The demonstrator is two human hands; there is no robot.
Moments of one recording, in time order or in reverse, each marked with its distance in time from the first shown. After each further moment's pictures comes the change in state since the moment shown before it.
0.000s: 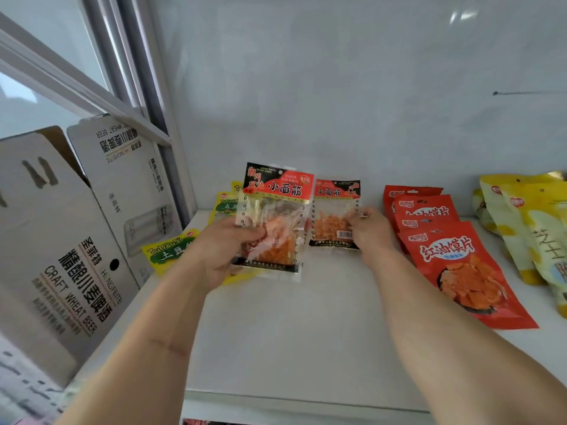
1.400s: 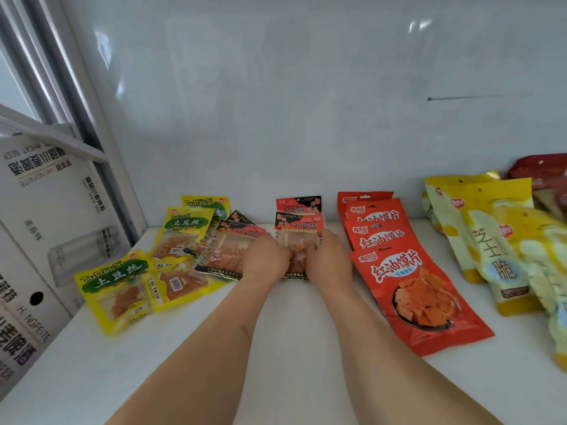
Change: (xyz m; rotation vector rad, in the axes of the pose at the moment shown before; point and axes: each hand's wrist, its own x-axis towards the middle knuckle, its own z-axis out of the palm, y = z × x) left_hand 0.060 -0.027 0.156 0.852 0.175 0.150; right_hand -0.019 0.032 -0.021 -0.556 0.024 -0.315
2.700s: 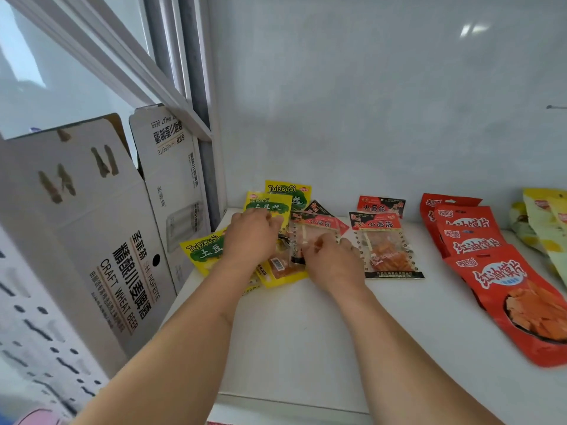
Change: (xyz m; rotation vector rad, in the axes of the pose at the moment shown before) left_hand 0.016 -0.141 -0.136 0.223 0.195 0.129; right_hand -0.067 -0.136 0.066 -0.284 -0.287 0.041
